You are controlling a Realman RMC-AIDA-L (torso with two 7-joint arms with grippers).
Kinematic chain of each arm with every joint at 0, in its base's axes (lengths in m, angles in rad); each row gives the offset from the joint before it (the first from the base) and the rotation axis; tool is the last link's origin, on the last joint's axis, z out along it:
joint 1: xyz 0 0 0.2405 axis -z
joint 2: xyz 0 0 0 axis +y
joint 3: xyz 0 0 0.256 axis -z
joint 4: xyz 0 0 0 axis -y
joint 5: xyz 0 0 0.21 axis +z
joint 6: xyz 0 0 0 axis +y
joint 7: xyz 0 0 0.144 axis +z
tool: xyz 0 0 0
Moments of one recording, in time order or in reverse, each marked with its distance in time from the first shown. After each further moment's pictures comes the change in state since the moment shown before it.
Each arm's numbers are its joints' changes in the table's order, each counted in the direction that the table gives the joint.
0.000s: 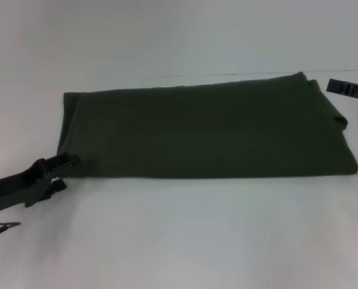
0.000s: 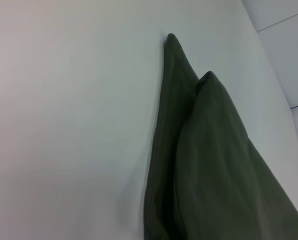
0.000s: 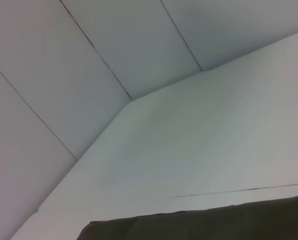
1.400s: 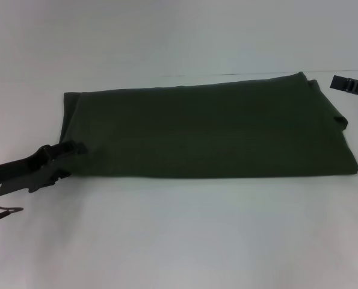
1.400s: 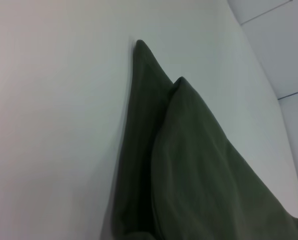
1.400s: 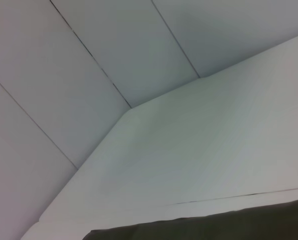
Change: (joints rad) left arm 0.044 0.021 -0.019 -0.001 0.005 0.013 -0.009; right arm 0.009 0.000 0.000 0.002 0.024 0.000 0.010
